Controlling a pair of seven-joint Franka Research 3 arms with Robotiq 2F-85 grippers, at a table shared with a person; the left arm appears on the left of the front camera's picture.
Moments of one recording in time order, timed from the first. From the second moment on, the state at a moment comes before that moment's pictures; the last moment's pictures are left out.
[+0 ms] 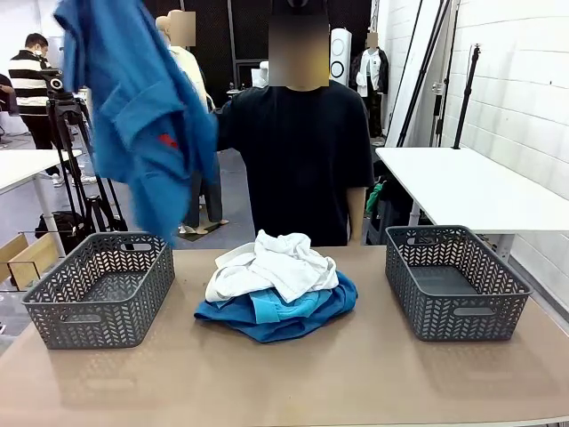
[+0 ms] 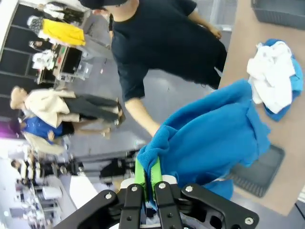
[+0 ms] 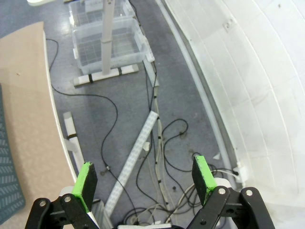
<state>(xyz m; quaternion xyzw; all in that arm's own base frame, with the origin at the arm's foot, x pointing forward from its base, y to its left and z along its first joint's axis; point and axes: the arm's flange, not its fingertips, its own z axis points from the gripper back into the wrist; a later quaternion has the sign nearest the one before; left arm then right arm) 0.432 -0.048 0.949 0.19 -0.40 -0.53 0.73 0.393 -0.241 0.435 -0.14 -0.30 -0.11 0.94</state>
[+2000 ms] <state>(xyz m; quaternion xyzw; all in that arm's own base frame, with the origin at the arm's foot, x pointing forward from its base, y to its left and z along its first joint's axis) 0.460 -0.029 0.587 0.10 -0.23 -0.53 0.81 0.393 -0.241 0.435 -0.14 -0.30 -0.11 0.94</state>
